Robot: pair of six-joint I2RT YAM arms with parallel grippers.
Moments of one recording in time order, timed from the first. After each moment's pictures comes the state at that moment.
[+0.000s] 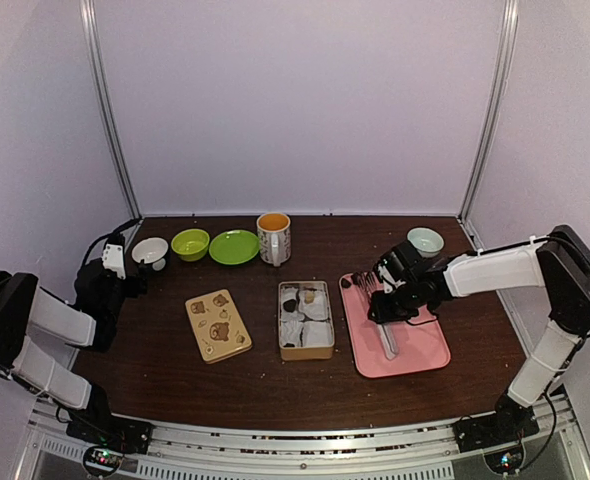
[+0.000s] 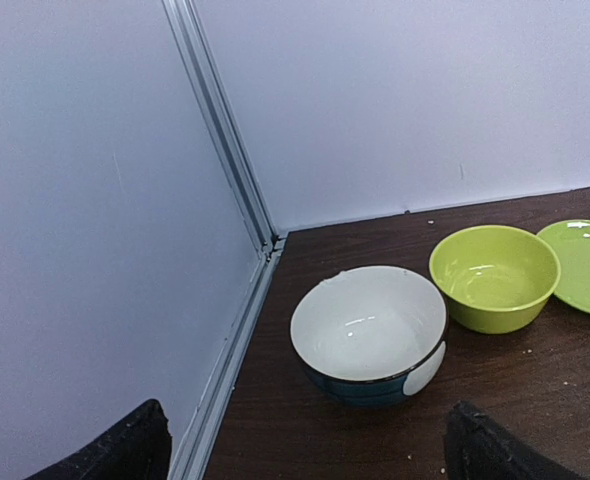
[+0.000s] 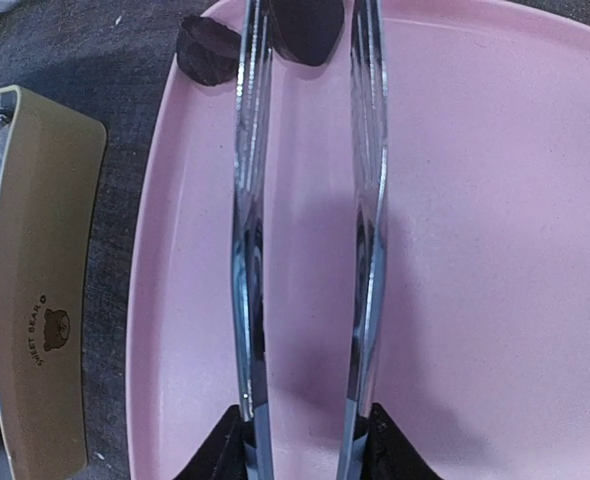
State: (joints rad) left arm -0.04 1.42 0.25 1.07 -0.22 0.22; right arm 0.62 1.68 0.91 -0.27 0.01 0.45
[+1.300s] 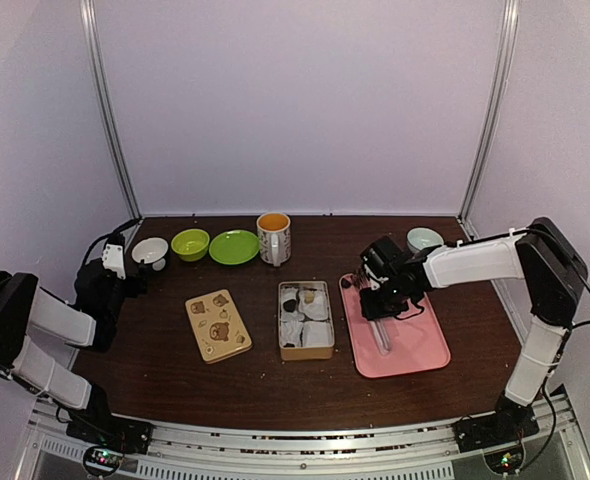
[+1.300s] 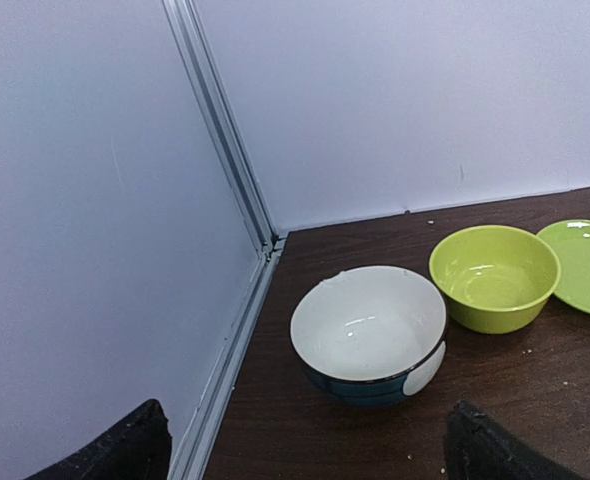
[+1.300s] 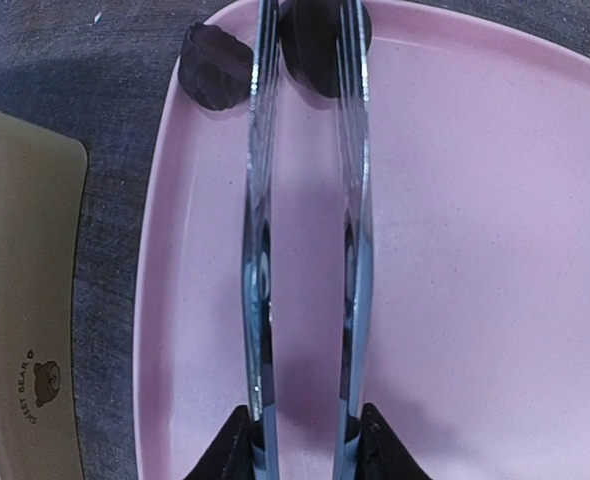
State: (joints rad) left arm -0.04 1.42 0.25 1.07 -0.22 0.22; right arm 0.67 1.80 1.07 -0.39 0.10 0.46
